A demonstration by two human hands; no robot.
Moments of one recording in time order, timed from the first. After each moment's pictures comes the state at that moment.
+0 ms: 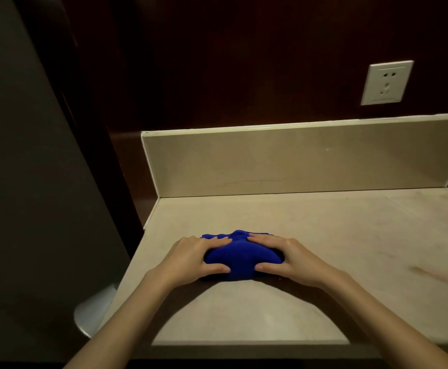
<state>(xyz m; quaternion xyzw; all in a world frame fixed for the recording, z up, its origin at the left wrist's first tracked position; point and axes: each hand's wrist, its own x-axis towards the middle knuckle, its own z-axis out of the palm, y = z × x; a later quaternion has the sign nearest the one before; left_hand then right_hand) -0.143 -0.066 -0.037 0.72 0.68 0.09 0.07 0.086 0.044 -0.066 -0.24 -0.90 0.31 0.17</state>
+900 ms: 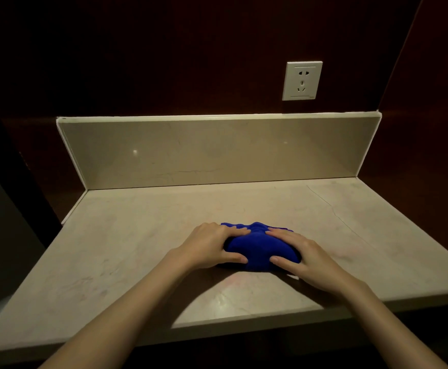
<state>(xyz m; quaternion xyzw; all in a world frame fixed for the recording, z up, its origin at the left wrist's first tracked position) 0.022 0.014 -0.041 0.81 0.58 0.10 0.05 0.269 0.056 -0.071 -0.38 -0.87 0.26 0.20</state>
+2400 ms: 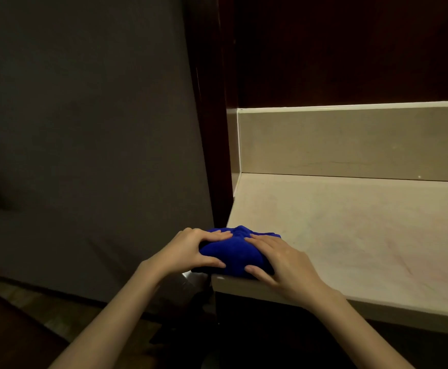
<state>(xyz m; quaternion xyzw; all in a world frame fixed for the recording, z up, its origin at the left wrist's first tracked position) -0.271 -0.235 -0.032 0.63 0.73 0.16 0.21 -0.056 -0.130 -0.068 -0.21 -0.95 0.14 0.17</state>
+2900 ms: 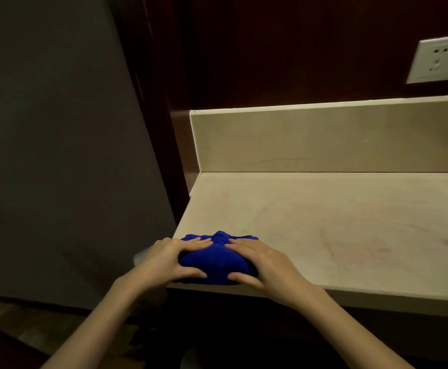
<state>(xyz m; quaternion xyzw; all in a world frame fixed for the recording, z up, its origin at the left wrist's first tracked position) -0.190 -0.219 -0.032 0.65 0.73 0.13 0.18 0.027 -0.099 -0.074 -0.17 -0.95 0.20 0.18</state>
